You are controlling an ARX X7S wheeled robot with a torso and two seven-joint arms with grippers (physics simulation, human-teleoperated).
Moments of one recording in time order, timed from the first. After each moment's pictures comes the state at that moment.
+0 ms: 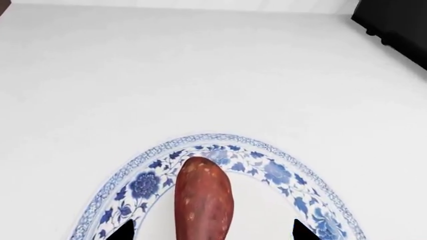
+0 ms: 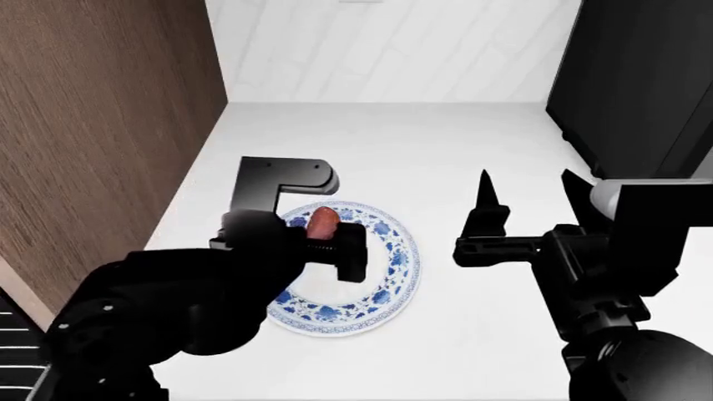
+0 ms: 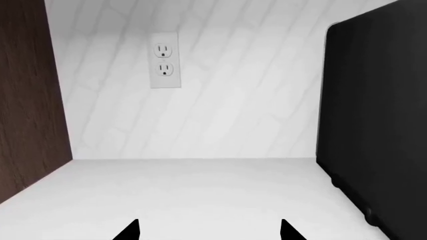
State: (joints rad) left arm -0.81 -0.19 0.17 0.25 -1.36 -1.35 -0.93; right arm 0.48 0.45 0.04 -0.84 0.98 1.04 0.66
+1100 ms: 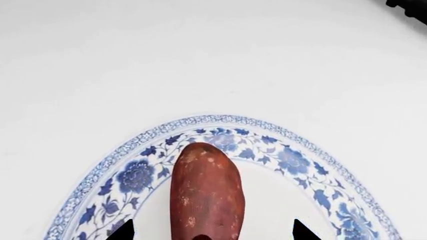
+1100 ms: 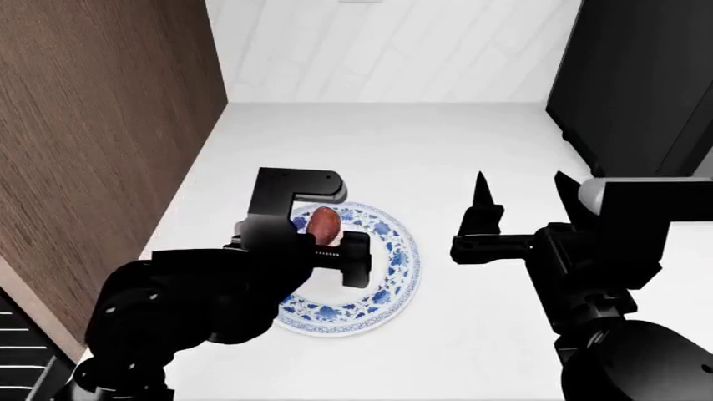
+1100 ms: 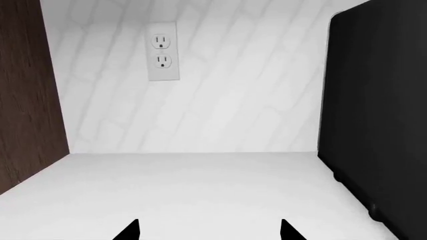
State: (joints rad) left arm -0.82 -0.22 0.30 0.12 -1.27 -1.24 -0.82; right arm 0.47 0.46 -0.02 -0.77 0.93 0.98 0.62
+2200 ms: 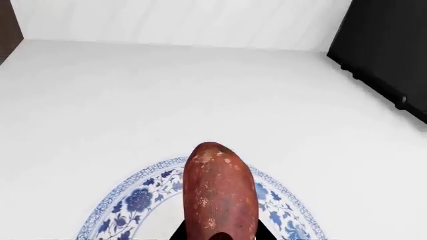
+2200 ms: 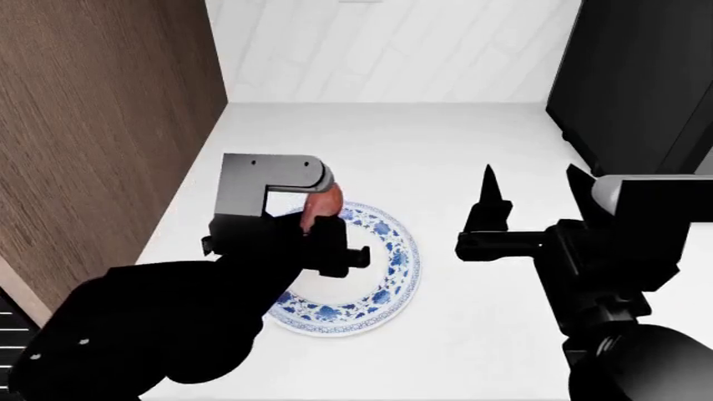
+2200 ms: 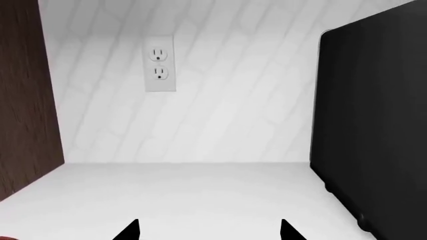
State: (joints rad) left arm -0.78 -0.26 0.23 0.39 -1.47 -1.20 -1.01; right arm 0.49 0.48 -0.01 -0.82 0.97 0.99 0.68
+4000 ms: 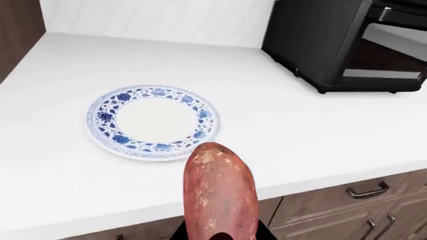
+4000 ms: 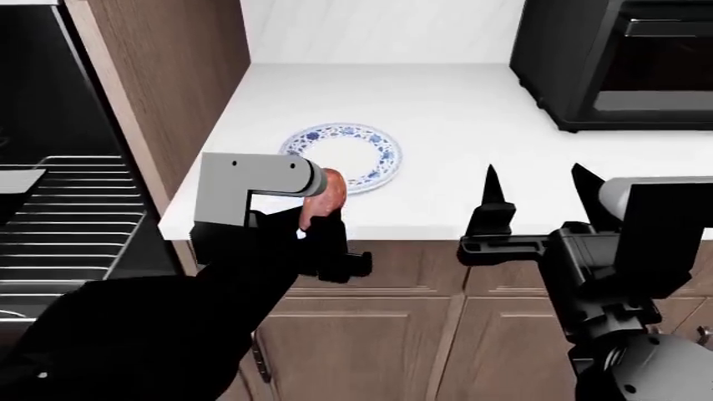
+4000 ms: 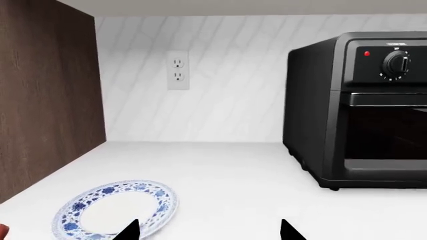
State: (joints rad) left arm -0.78 -0.31 0.24 0.52 -1.60 -1.13 -1.09; right arm 0.50 0.52 -0.01 -0.85 1.04 0.98 0.75
